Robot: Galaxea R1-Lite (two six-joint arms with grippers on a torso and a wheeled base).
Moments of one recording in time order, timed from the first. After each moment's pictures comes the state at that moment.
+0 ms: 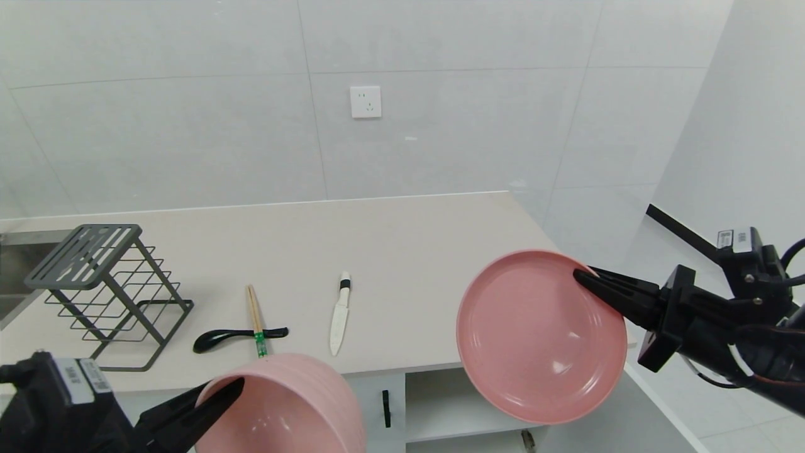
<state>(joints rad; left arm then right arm) -0.78 1.08 0.00 -0.92 0.18 0.10 0.27 1.68 -0.13 -1.57 0.56 -0.03</state>
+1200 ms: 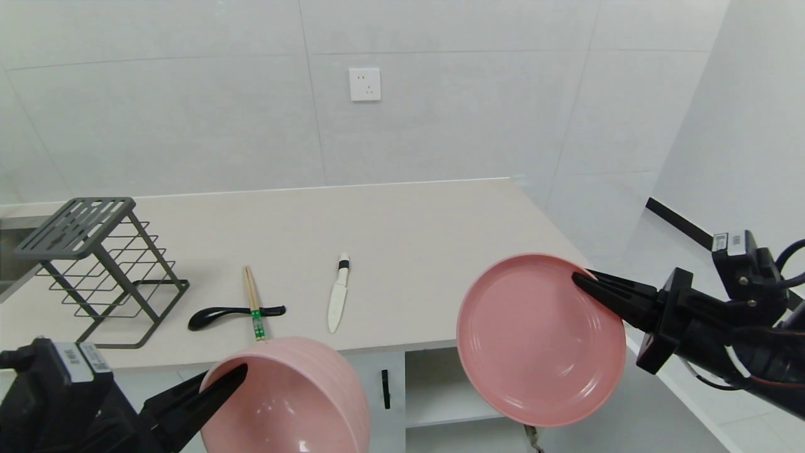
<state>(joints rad) -0.77 1.12 0.00 -0.97 0.18 0.06 0.28 1.69 -0.13 -1.57 0.56 -0.04</state>
